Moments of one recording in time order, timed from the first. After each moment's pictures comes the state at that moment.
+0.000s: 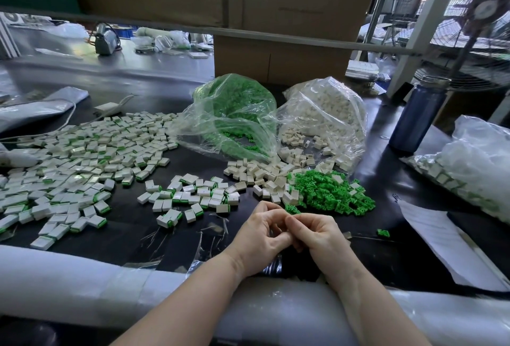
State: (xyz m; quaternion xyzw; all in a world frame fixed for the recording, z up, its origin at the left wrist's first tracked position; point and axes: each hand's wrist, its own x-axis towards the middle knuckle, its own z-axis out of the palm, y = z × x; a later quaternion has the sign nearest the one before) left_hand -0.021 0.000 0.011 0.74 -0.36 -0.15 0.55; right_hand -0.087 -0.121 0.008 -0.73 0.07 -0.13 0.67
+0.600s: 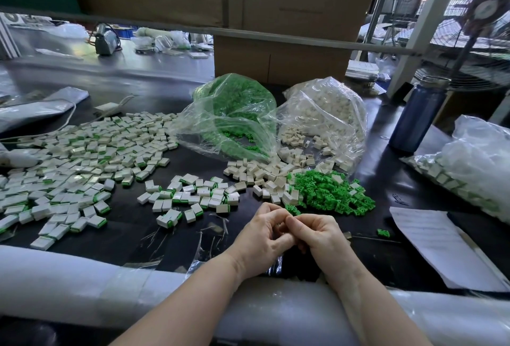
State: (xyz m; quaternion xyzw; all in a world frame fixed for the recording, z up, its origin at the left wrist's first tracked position) left_hand -0.019 -0.002 0.005 0.74 -0.37 -0.17 0.53; right_hand -0.088 -0.120 0.010 -0.71 0.10 -0.13 0.68
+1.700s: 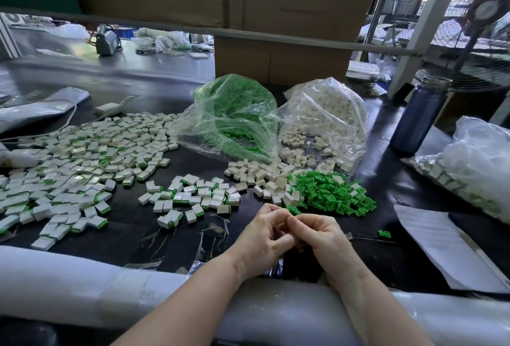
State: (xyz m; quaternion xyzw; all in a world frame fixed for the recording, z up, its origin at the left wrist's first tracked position) left_hand -0.020 -0.002 0.008 0.72 -0.37 -0.18 0.55; right_hand -0.090 -0.117 0.016 -0.68 0.09 -0.11 0.72
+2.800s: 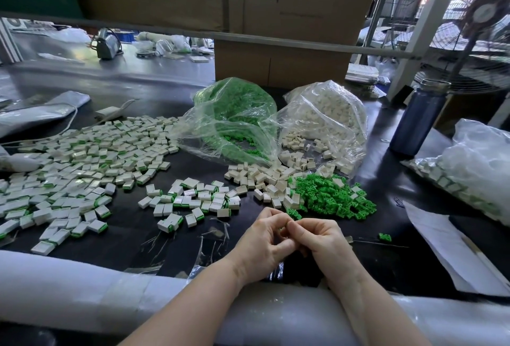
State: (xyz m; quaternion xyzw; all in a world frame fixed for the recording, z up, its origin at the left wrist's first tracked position) left_hand -0.021 -0.001 0.008 0.73 -0.38 -0.17 0.54; right_hand -0.090 -0.117 0.015 -0.67 0.10 -0.12 0.72
